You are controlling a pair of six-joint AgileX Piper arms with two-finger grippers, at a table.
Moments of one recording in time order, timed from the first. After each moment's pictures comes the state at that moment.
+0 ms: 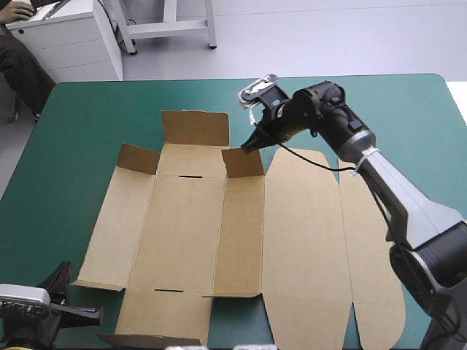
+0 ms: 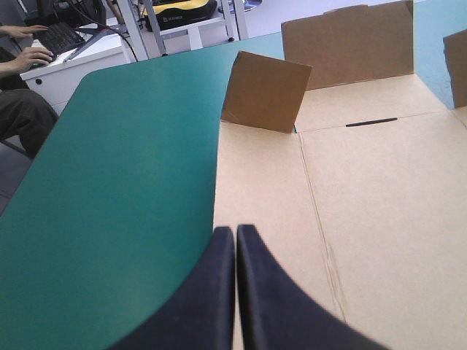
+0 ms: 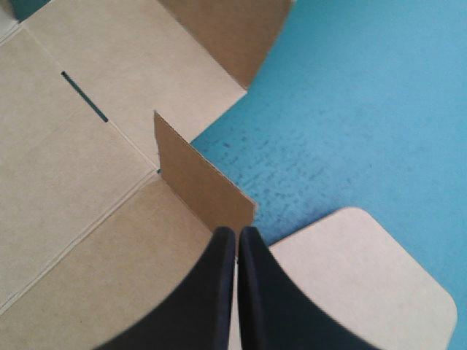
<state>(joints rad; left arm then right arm) -0.01 -0.02 -0.41 -0.08 0.75 0.16 0.51 1.83 -1.87 0.13 1.01 -0.26</state>
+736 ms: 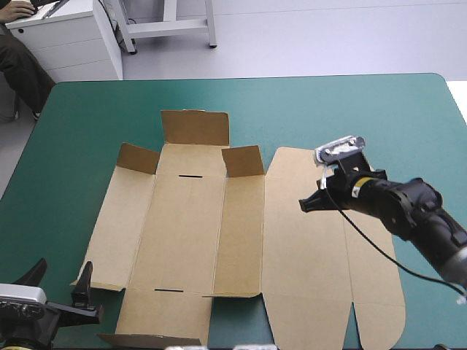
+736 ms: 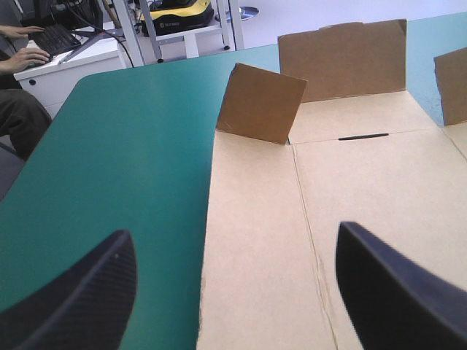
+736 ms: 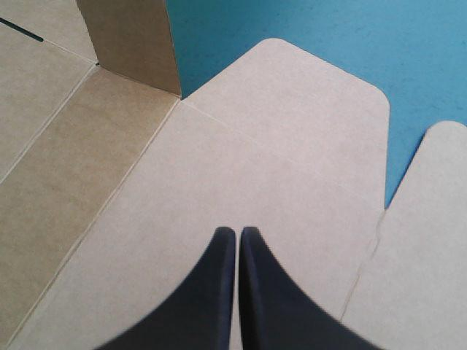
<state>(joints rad) -0.01 -0.01 -0.42 -0.09 0.74 0.13 0.43 1.17 -0.96 0.08 0.60 -0.07</state>
